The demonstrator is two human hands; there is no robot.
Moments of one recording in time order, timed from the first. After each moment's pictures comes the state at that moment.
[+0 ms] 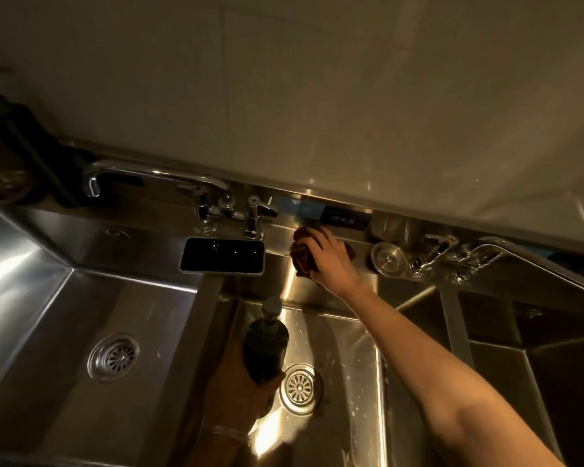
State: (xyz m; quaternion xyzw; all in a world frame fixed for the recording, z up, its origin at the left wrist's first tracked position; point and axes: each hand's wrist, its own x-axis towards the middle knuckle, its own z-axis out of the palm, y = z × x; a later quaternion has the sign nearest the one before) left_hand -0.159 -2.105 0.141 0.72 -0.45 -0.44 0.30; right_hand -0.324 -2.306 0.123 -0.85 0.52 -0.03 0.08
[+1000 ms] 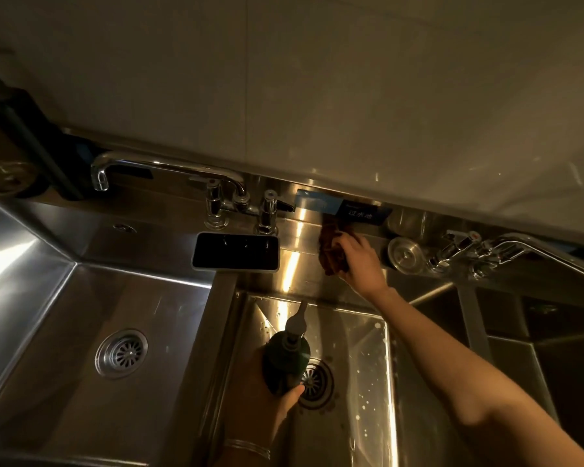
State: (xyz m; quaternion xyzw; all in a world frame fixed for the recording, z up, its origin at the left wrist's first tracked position) left_hand -0.147 -2.096 0.103 0.71 -0.47 -0.45 0.28; right_hand -0.344 -2.306 0.107 -0.80 0.59 -0.04 0.11
